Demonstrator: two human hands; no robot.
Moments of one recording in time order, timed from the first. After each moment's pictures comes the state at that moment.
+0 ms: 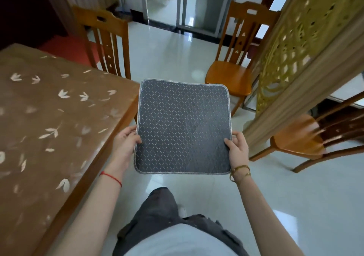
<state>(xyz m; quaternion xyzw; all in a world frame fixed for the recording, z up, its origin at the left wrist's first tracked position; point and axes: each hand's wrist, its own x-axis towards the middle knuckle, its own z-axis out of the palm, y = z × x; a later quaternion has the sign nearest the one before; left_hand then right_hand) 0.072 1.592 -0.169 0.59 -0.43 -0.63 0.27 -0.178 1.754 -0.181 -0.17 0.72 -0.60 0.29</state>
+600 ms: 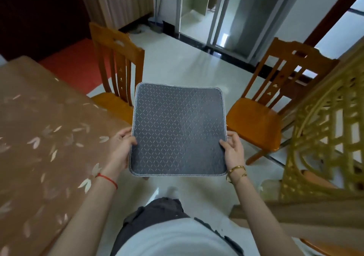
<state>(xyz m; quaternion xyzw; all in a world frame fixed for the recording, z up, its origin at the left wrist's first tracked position) -0.078 1.321 -0.178 0.65 -0.35 -0.58 0.35 -0.354 1.417 -0.190 -0.26 0.71 -0.54 0.37</state>
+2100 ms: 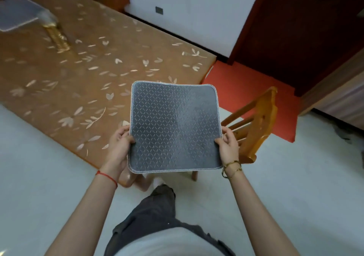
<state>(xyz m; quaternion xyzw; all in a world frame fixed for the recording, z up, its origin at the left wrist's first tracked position) -0.121 1.102 -0.186 0.66 0.18 -0.19 0.71 -0.221 0.836 -0.212 -0.72 0.34 -0.12 0.59</state>
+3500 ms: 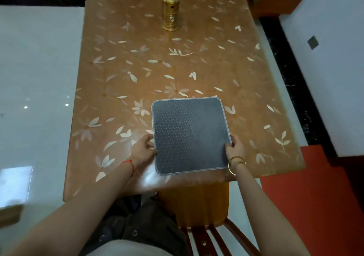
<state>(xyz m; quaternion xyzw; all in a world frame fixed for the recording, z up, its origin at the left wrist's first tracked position) 0.086 1.006 -0.317 0.73 0.41 -0.13 0.53 0.259 0.742 -0.327 -0.90 0.08 0.22 0.37</state>
